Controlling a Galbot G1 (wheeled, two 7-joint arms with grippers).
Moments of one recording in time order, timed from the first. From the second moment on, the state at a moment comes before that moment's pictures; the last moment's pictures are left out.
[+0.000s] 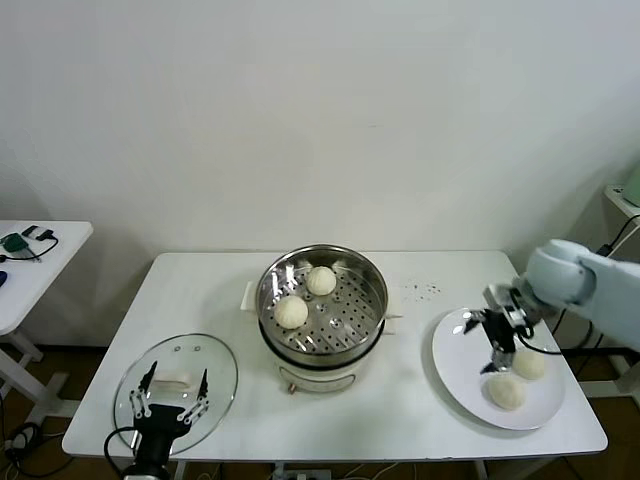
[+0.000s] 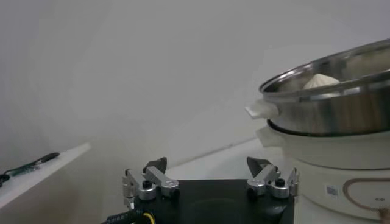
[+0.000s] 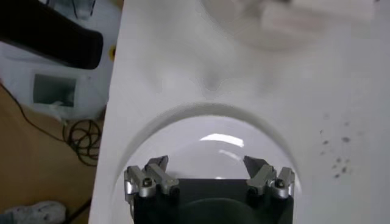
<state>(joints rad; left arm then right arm) 1.79 -1.52 -0.68 -2.09 0.21 -0.08 0.01 0.18 0.38 -1.13 1.54 0.10 -0.25 -1.08</state>
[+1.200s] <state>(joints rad) 1.77 -1.53 -0.68 -2.05 0.22 -0.08 0.01 -0.08 0.43 -0.92 1.41 -0.07 -0.22 -1.09</state>
